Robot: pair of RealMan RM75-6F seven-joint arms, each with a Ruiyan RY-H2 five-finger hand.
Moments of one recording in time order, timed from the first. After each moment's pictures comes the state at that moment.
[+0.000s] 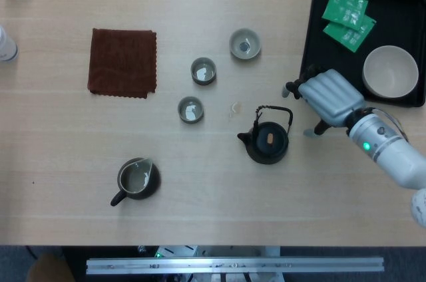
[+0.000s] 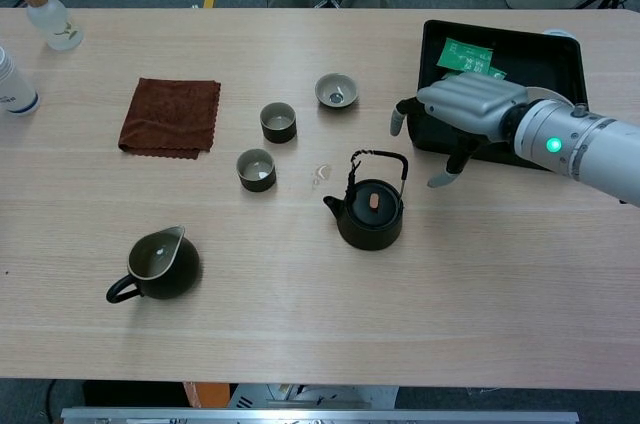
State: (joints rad) left arm 0.06 -0.99 0.07 -1.77 1.50 1.50 -0.02; right arm 0.77 -1.35 0.08 -1.74 -0.95 0.78 -0.54
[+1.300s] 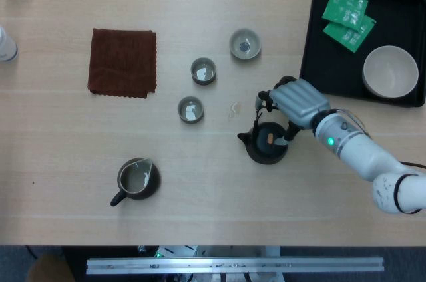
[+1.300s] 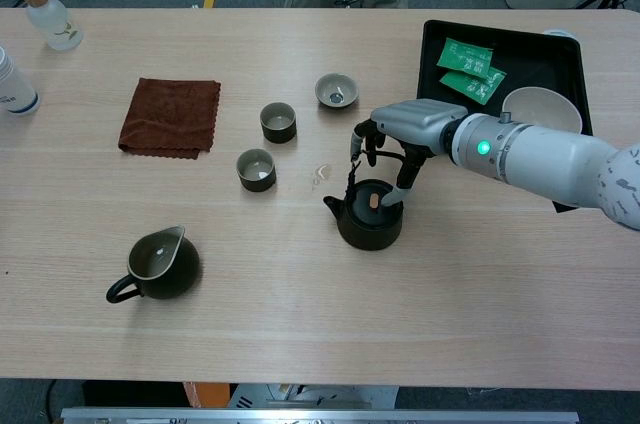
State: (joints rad) left arm 0.07 -0.99 0.06 -1.75 1.50 1.50 -0.03; right arm 0.96 -1.48 0.05 -1.67 -0.67 0.72 -0.50
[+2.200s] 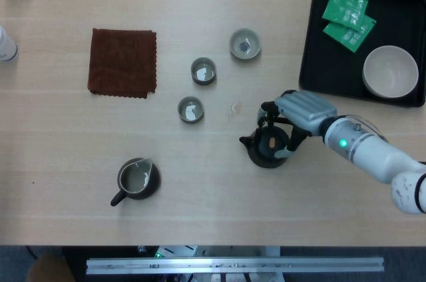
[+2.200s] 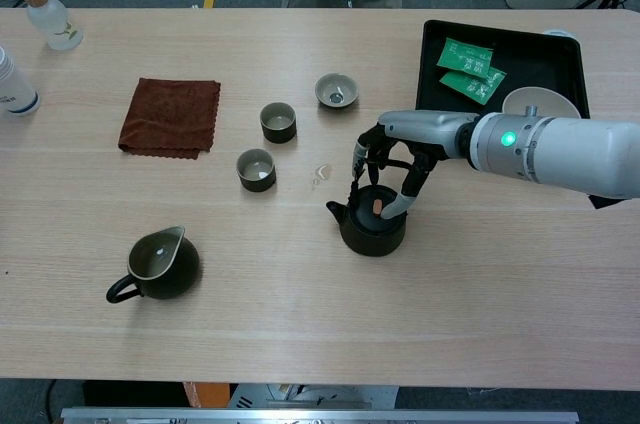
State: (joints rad) left arm 0.06 -0.99 0.06 -1.75 1.50 1.49 -0.03; right arm 0.97 -1.36 0.04 -1.77 -0.69 0.60 -0.25
